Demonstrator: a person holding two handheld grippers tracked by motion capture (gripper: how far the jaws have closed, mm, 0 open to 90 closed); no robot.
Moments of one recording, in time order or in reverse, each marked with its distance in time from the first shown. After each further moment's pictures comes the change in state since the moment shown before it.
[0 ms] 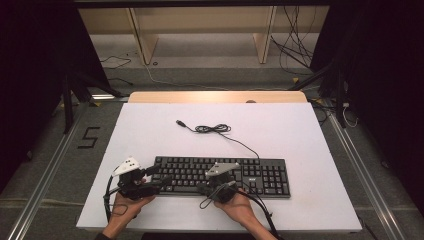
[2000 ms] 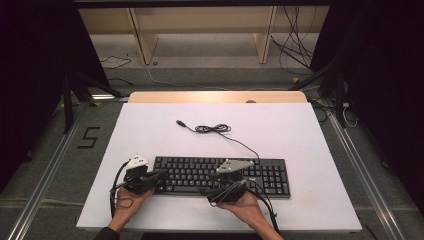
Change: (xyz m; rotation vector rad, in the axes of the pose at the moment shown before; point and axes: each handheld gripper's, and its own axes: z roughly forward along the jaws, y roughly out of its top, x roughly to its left) left arm 0.015 -0.003 0.025 0.155 0.125 0.019; right arm -0.004 0.002 -0.032 -0.110 0.035 0.048
